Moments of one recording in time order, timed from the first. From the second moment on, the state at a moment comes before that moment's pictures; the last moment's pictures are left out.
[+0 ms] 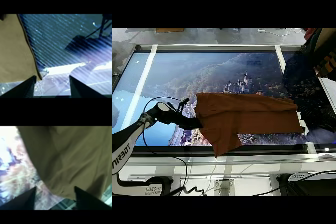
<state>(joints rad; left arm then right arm) -0.07 -1.52 0.88 0.83 -1.09 -1.06 -0.95 -1.61 1.29 -1.14 1.37 0.90</state>
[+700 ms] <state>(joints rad) -0.15 -1.54 0.88 0.87 -1.04 -1.04 -0.95 -1.60 1.37 -0.99 1.38 0.89</state>
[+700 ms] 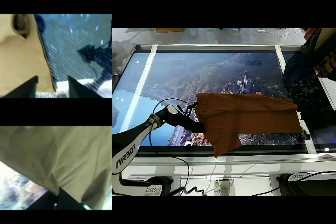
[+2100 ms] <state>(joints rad) 0.41 -1.44 0.91 0.97 -1.27 -0.97 -0.46 -1.59 1.46 -0.90 1.50 1.01</state>
